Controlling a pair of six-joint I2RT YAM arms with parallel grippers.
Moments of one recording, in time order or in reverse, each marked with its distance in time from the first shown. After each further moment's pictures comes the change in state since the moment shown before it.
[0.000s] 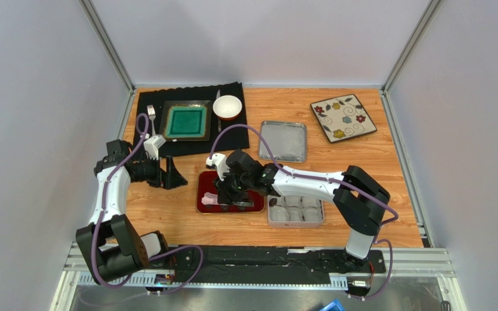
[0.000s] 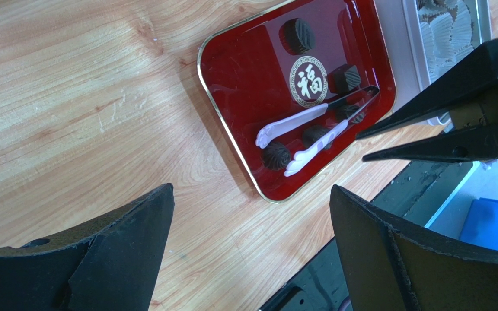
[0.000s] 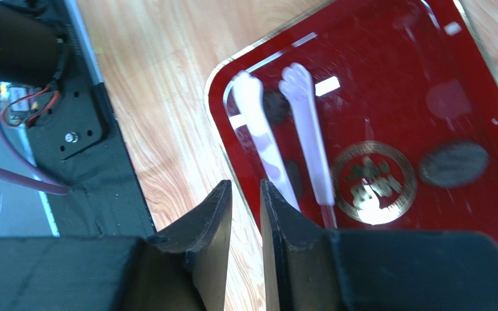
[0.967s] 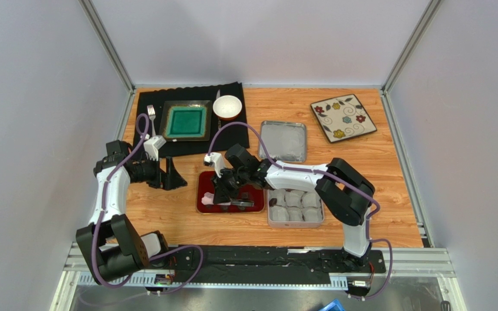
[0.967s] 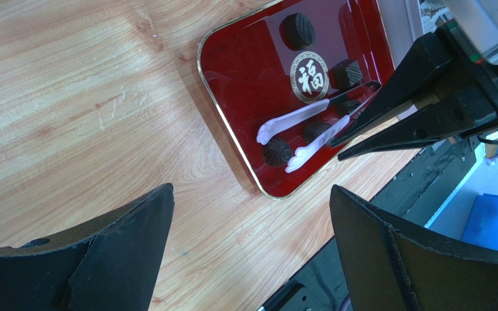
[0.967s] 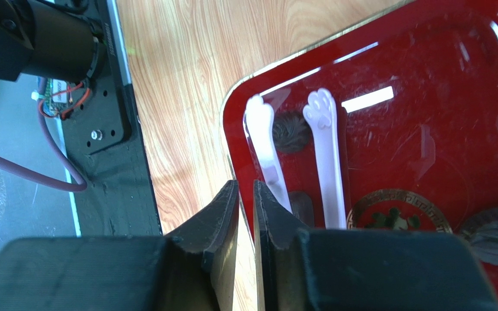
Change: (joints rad) left arm 0.006 0.000 0.000 -0.016 0.000 0.028; right arm -0.062 0.143 0.053 0.089 -0.247 -0.005
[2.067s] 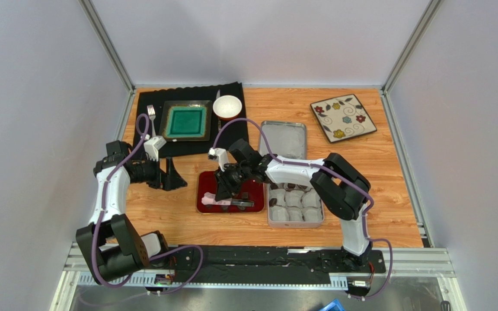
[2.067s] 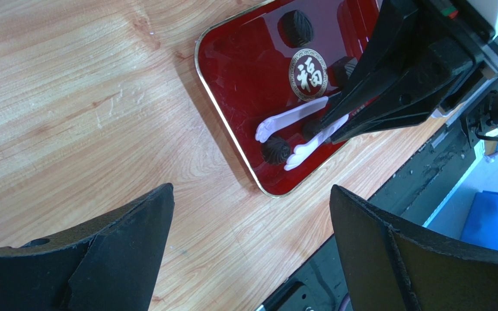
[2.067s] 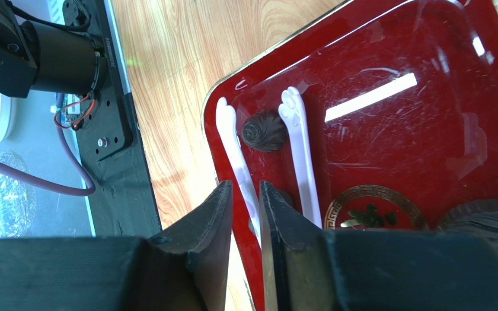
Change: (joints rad) left arm 0.002 0.002 0.000 -0.010 0.003 0.013; right arm -0.063 0.052 0.031 0.001 -0.084 0.060
